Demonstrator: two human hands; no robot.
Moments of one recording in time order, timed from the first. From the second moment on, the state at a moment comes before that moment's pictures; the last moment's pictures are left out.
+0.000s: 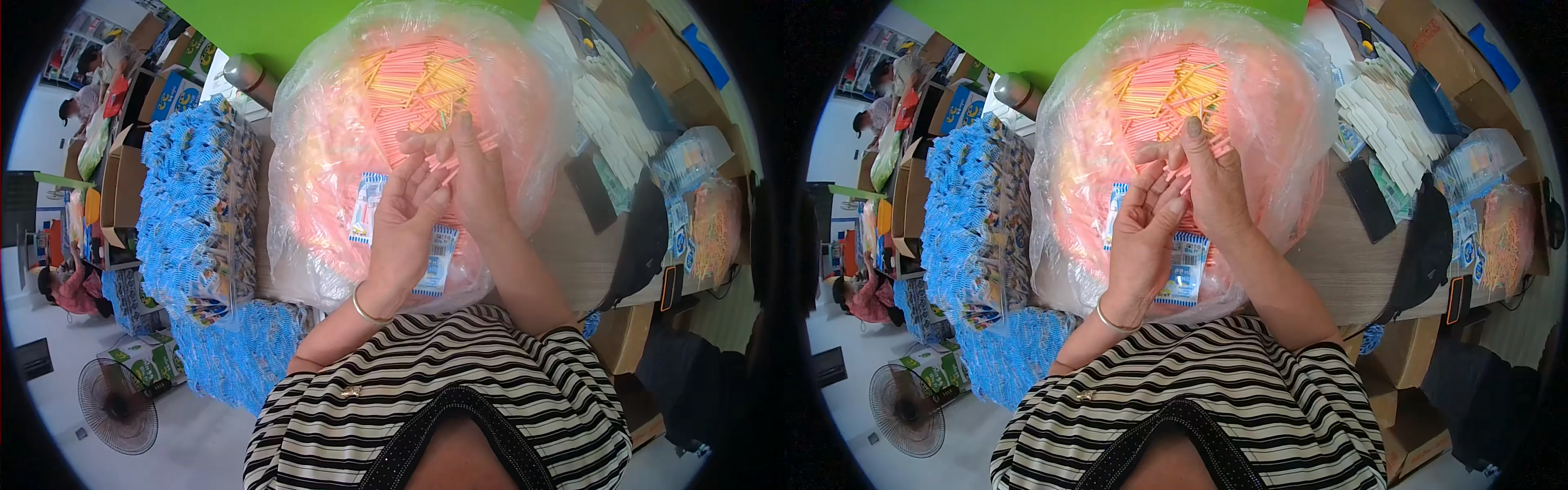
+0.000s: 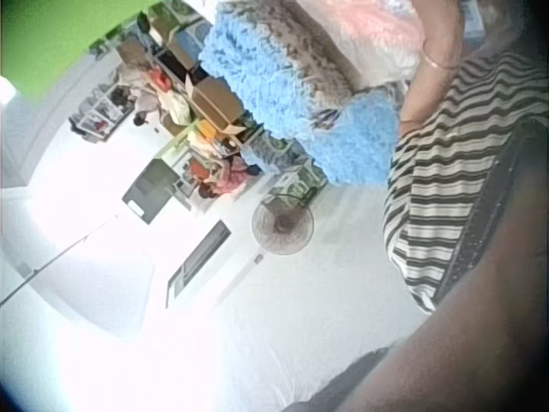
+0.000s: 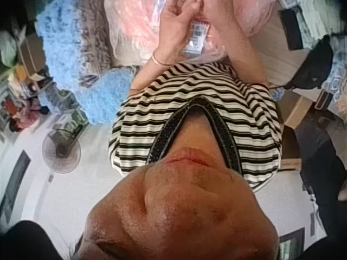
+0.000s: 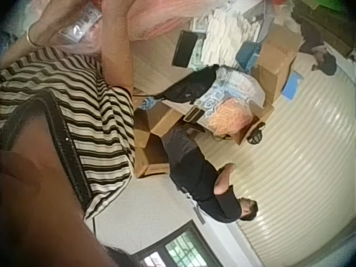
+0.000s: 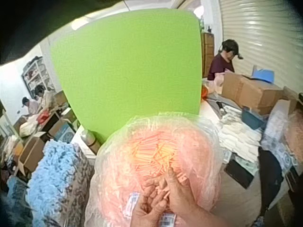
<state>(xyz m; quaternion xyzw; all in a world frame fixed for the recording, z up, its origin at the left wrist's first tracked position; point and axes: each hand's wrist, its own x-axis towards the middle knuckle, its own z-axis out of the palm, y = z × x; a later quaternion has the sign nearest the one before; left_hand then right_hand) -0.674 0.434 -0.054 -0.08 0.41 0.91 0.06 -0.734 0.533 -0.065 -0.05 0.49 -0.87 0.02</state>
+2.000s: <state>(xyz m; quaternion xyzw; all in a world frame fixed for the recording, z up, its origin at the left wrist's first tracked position) -0.604 0.366 -0.097 0.11 0.94 0.29 -0.17 -0.663 0.546 -0.073 -0.09 0.89 -0.45 0.03</state>
